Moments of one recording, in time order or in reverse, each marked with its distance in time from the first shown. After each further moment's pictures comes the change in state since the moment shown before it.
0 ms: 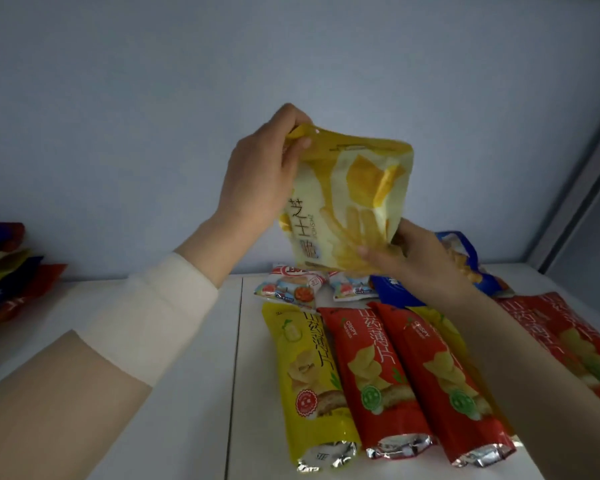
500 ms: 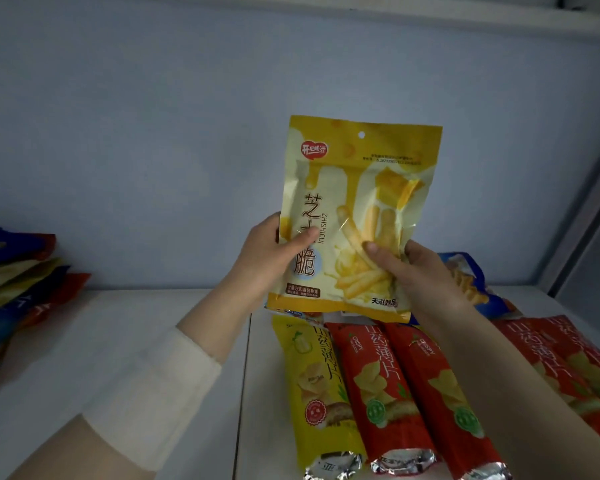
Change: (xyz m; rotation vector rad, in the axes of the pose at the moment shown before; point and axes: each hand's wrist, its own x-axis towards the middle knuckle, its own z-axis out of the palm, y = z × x) left_hand -0.056 -0.005 -0.003 -0.594 -0.304 -0.703; right_hand -0.004 -0.013 0.009 0.522 0.066 0.235
